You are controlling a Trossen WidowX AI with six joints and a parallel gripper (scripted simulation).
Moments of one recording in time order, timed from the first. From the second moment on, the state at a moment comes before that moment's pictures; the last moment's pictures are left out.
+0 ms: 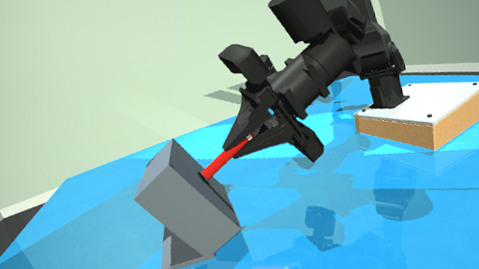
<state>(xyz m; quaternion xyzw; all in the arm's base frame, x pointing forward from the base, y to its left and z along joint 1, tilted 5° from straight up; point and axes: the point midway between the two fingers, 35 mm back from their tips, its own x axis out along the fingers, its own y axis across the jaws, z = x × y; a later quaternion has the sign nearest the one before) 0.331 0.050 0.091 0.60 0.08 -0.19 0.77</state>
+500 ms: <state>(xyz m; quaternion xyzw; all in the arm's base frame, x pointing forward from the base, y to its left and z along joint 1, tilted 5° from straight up) 0.338 0.048 0.088 0.60 0.08 -0.19 0.77</state>
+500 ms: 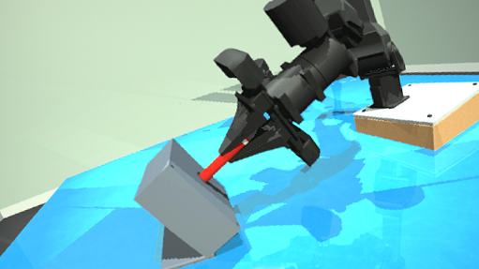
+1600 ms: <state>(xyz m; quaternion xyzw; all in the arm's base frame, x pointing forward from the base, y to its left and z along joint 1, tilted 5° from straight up) 0.353 0.045 0.082 0.60 0.08 -0.19 0.77</state>
